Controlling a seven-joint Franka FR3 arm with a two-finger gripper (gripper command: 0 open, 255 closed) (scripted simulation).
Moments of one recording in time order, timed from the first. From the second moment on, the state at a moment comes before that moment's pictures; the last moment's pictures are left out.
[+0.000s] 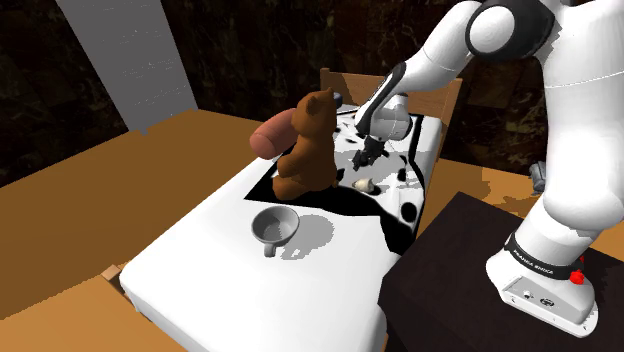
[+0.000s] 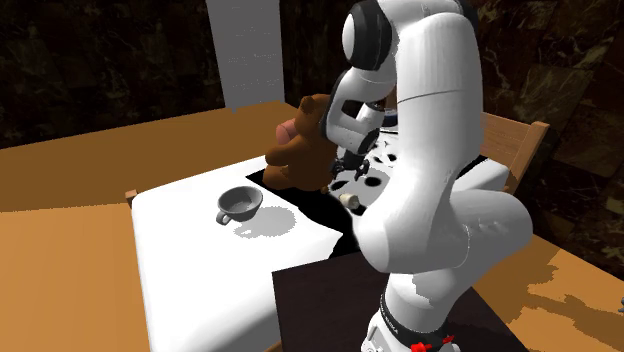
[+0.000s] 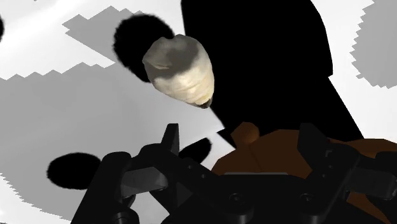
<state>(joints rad) -0.10 0.49 -0.06 -2.18 0.71 2.84 -0.69</state>
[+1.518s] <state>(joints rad) -0.17 0.74 0.03 -1.97 0.79 2.90 -0.78</state>
